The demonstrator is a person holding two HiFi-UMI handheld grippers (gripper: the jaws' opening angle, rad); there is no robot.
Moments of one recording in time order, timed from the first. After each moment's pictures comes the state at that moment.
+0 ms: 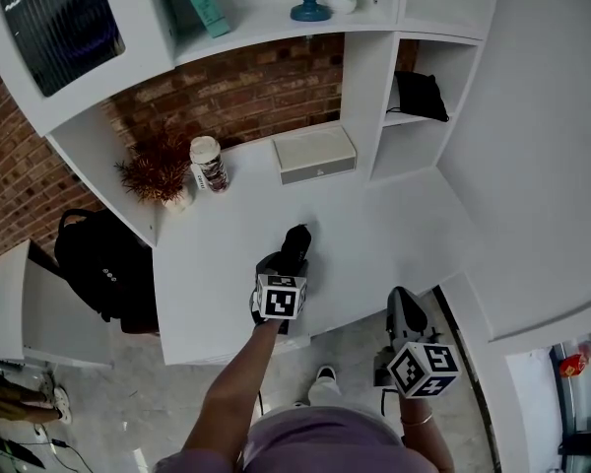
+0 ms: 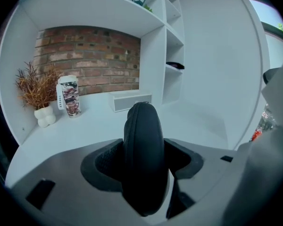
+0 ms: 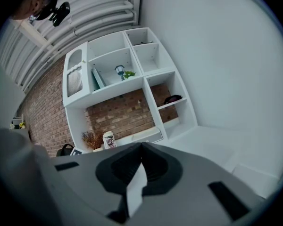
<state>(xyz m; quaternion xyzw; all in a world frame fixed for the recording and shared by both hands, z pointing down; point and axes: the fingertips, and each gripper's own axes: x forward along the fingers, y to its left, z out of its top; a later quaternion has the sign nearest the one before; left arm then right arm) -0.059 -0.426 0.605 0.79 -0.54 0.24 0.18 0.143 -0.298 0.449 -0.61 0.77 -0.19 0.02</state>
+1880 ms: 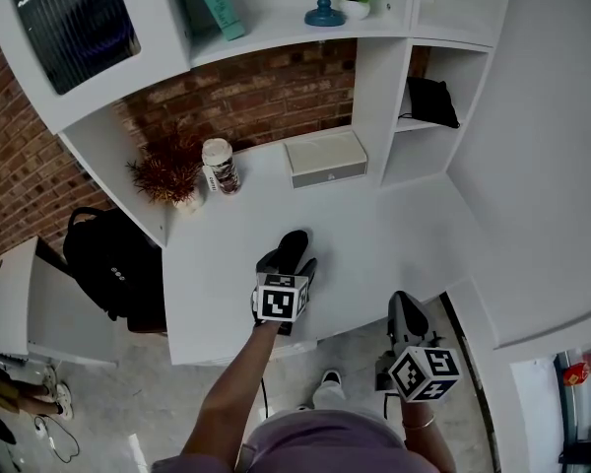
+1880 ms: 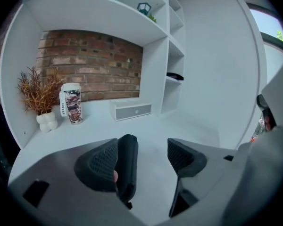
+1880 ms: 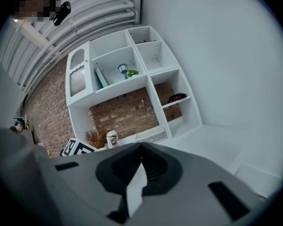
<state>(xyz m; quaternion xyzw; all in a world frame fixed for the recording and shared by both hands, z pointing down) -0.067 -0.425 0.562 0.80 -0.53 0.20 0.19 0.127 -0.300 0.450 -0.59 0.78 -0.20 0.02</state>
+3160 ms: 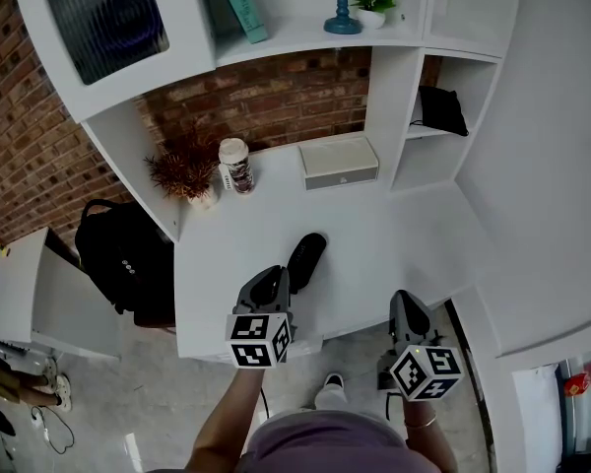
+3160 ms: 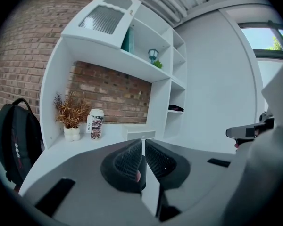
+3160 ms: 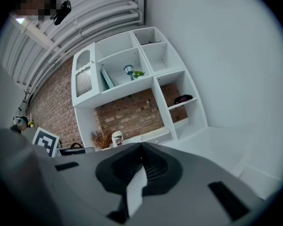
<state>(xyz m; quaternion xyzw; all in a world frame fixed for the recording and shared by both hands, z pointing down) -0.118 -0.340 0.460 0.79 -0.60 0.05 0.14 0.110 -0.292 0.438 -0.57 0.80 -0.18 0.02</state>
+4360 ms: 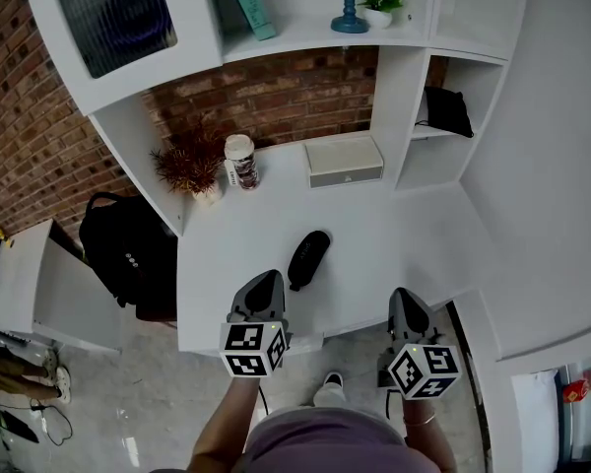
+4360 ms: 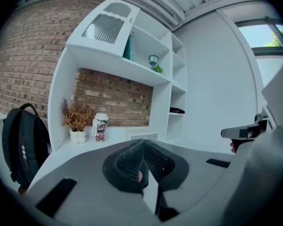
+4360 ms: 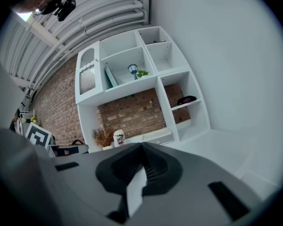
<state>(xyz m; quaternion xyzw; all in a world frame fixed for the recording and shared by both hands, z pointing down) -0.128 -0.317 0.448 0.78 -0.62 0.05 0.12 0.105 -0.293 0.437 -0.56 0.81 -0.17 0.01</state>
